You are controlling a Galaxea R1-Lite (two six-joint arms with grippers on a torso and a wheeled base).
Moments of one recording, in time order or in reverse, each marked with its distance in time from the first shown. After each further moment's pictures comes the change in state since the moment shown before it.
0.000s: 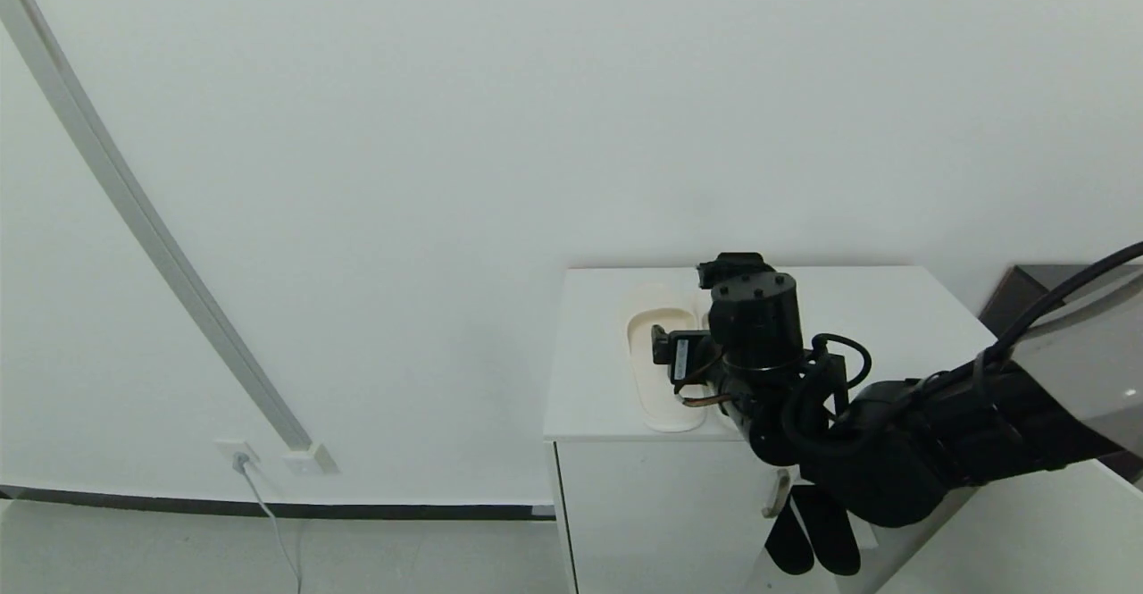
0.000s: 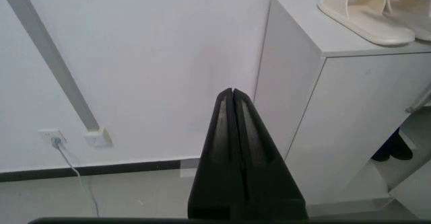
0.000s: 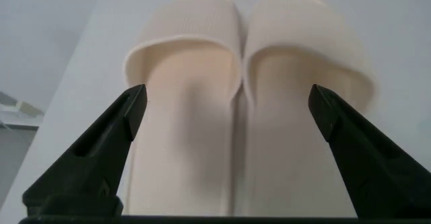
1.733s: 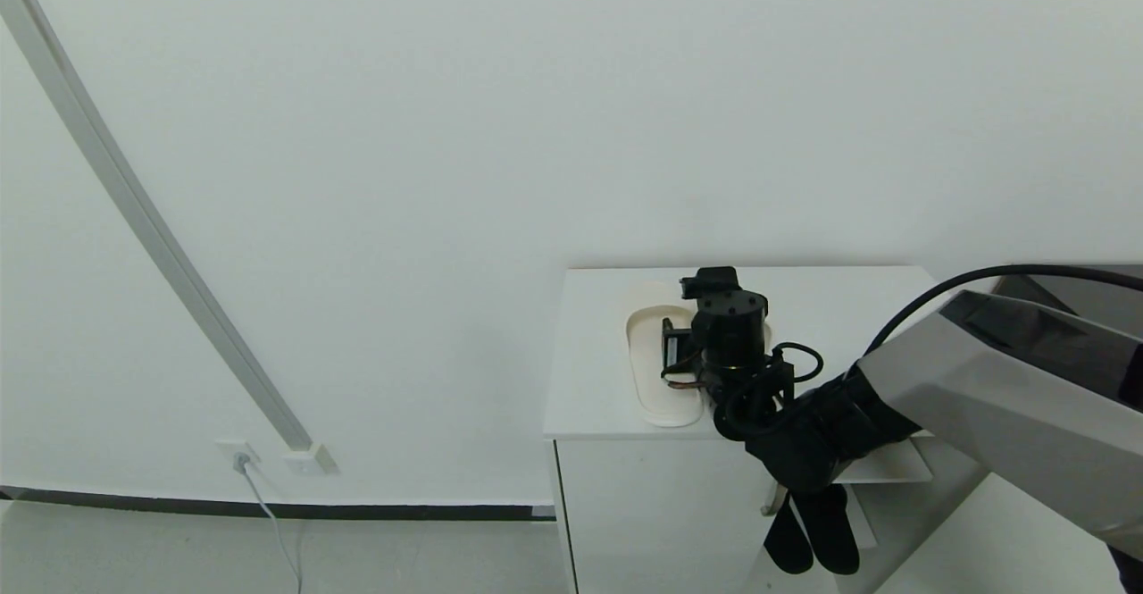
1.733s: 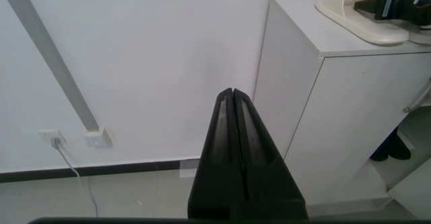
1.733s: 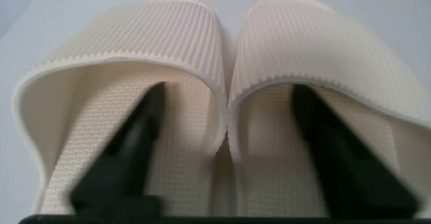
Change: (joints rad) left arm 0.000 0.000 0.000 0.000 0.000 -0.001; right arm -0.108 0.265 -0.164 -0.208 0.027 -0.141
